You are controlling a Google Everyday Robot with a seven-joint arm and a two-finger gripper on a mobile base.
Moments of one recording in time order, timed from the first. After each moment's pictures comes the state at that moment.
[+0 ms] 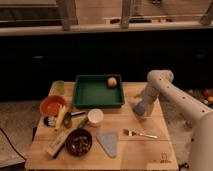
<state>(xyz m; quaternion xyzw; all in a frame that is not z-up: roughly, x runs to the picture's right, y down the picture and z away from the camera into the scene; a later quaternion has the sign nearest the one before) 0.251 0.118 0.905 -0.31 -0.15 -0.18 0.92</state>
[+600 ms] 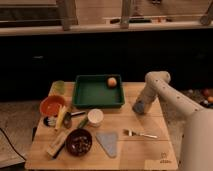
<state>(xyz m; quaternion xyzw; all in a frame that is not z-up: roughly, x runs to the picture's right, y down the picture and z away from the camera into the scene) 0.258 0.123 0.932 -0.32 -0.13 -0.16 0.92</state>
